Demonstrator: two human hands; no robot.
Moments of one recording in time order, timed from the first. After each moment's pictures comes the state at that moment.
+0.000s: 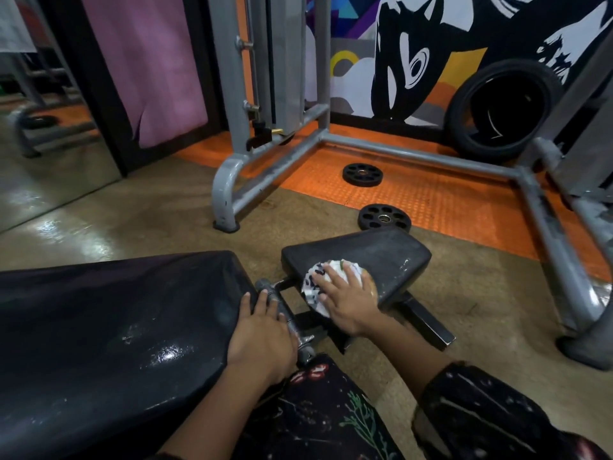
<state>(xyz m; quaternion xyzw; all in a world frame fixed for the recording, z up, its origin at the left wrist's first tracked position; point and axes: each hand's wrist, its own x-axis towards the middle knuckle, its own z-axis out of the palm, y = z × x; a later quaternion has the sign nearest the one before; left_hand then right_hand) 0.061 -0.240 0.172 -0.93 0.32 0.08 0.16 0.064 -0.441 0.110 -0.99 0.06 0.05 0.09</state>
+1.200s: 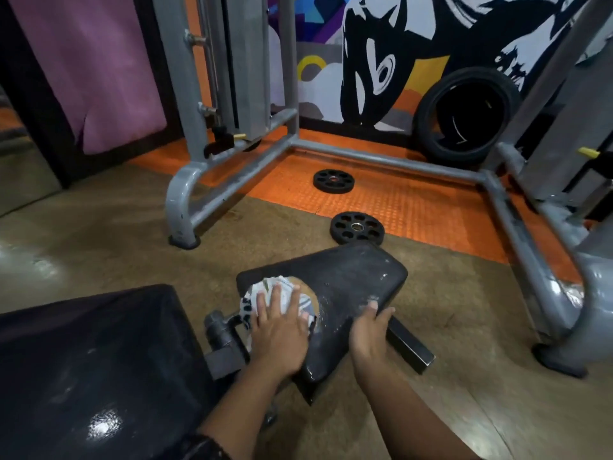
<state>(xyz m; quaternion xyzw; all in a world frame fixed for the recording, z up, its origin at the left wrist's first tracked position) 0.126 -0.366 0.098 -0.95 0.25 0.10 -0.17 0.061 -0.484 0.091 -0.59 0.51 -0.20 0.59</state>
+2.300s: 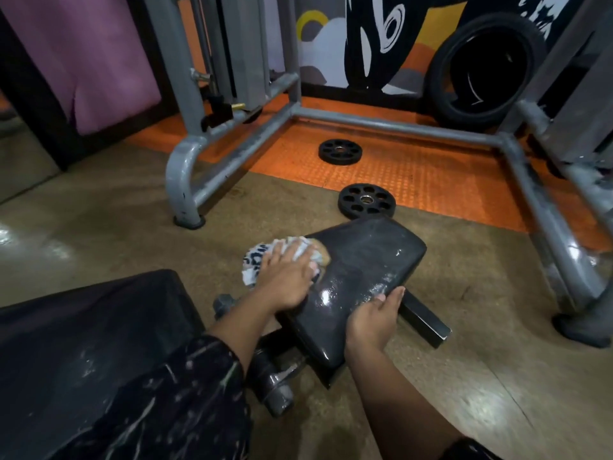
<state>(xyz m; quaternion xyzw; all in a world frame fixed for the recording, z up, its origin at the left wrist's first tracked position) 0.199 -0.381 0.110 -0.92 0.36 0.13 -0.09 0.084 -0.463 0.071 -0.54 0.55 -0.36 0.53</state>
